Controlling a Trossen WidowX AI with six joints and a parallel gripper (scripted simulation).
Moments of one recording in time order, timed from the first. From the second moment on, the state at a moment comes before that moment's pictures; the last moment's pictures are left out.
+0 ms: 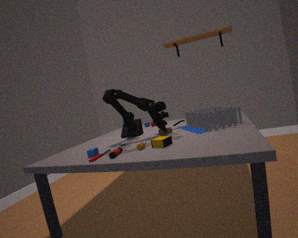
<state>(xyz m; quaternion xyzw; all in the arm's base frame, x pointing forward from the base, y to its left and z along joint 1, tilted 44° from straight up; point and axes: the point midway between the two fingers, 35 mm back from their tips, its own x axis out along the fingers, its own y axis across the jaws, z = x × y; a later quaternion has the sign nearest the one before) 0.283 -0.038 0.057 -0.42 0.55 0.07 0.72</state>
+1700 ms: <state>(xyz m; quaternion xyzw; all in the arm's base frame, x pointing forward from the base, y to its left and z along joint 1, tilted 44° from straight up) 0.262 -0.033 0.081 -0.42 0.55 0.06 0.72</state>
